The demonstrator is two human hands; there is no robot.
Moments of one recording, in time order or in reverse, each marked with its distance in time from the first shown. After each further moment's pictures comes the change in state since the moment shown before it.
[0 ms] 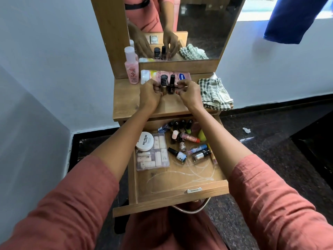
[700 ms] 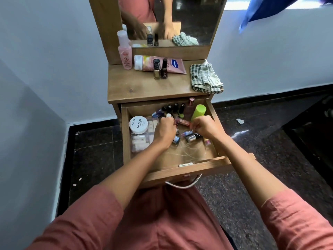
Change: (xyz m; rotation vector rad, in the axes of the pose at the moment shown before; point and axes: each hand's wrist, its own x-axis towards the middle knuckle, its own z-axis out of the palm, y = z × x) left_hand -0.153 -0.013 0.047 0.400 -0.284 -0.003; right_hand -0.120 0.081 -0.061 -0.572 -0.413 0.022
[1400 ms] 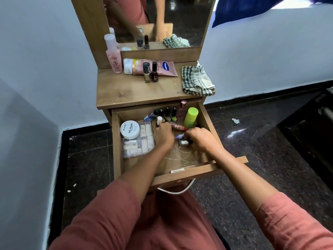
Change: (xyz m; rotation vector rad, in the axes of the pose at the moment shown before) left_hand 0.006 0.019 0.030 0.115 -0.051 -0.127; right_hand -0.015 0.018 0.013 -0.394 -0.152 -0.165
